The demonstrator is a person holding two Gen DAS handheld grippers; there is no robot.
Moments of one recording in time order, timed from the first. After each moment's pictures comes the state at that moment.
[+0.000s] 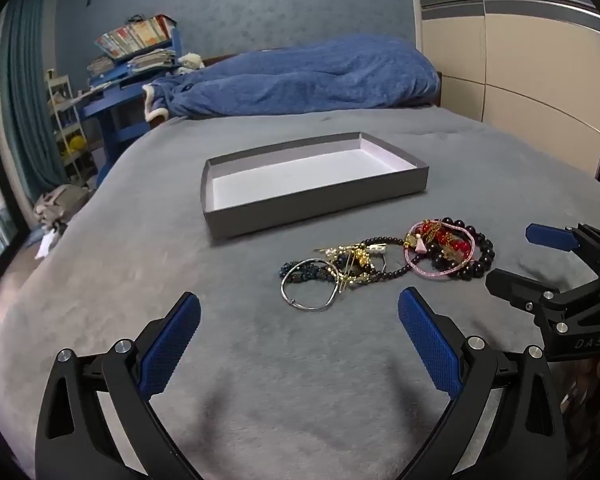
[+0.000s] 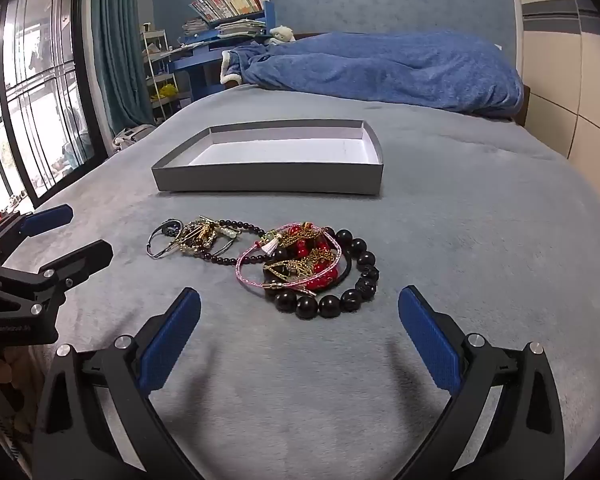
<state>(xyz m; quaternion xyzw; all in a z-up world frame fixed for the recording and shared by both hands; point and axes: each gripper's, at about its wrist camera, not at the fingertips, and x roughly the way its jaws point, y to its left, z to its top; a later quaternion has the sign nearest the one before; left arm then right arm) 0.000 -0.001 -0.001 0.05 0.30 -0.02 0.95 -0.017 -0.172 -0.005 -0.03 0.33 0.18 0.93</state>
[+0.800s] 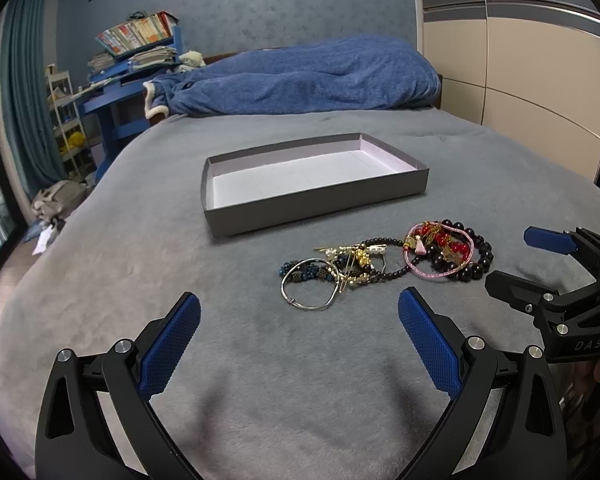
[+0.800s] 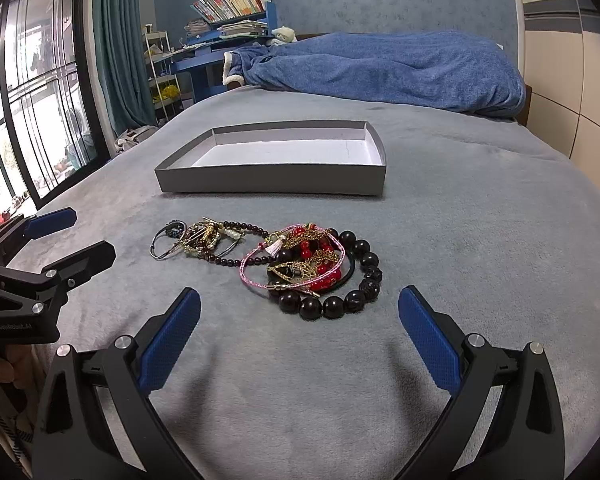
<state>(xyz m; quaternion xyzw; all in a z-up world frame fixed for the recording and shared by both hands) 0.000 0.004 0.001 0.04 0.31 -0.02 0.95 -0.016 -0.168 -0.005 -0.02 0.33 0.19 0.93</state>
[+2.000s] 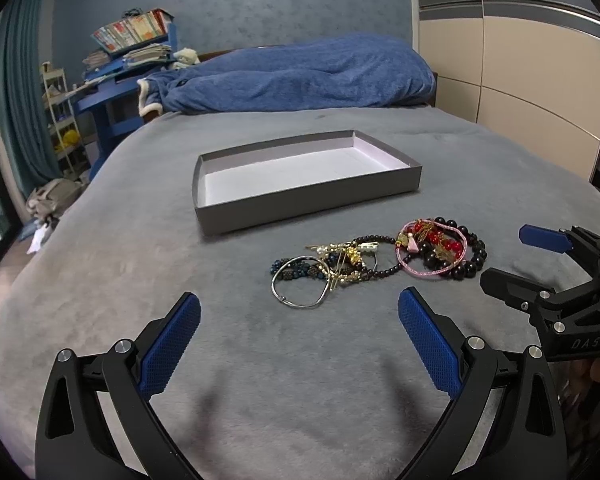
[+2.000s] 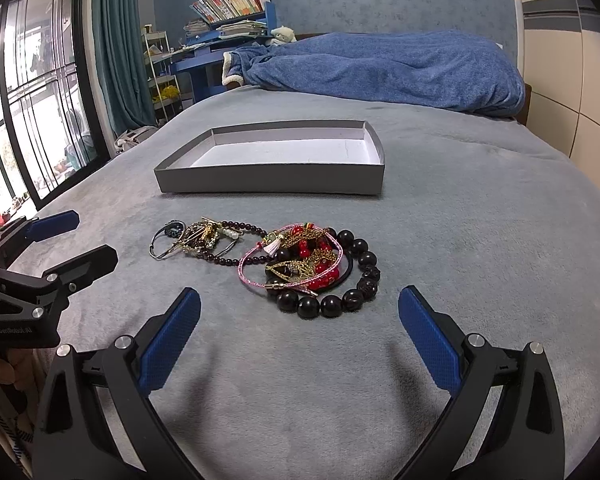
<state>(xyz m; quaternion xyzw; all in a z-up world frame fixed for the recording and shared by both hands) 0.002 -0.002 -0.003 0.04 0.31 -0.03 0.95 -0.018 -0.168 -0.005 -0.02 0.33 0.19 0.93</state>
